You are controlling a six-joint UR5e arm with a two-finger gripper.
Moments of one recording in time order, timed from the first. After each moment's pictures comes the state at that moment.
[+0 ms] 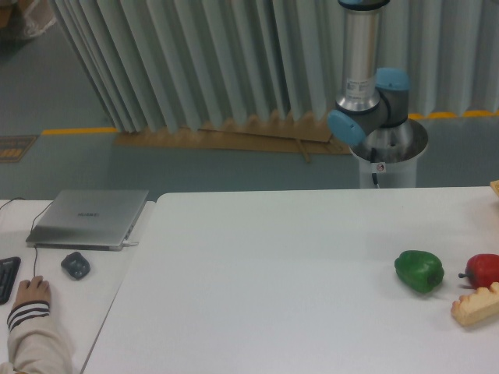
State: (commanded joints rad) arm 3.03 -1.68 -1.71 -1.21 1.54 1.87
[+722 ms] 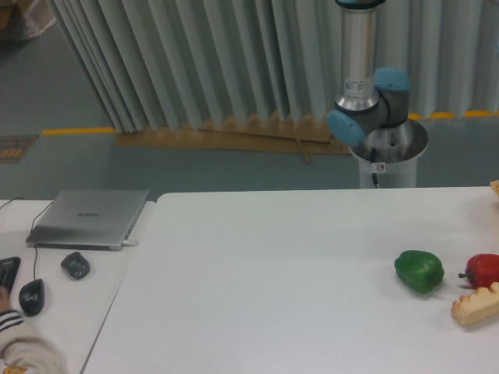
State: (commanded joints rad) arm 3.02 -1.67 -1.71 -1.21 1.54 1.87
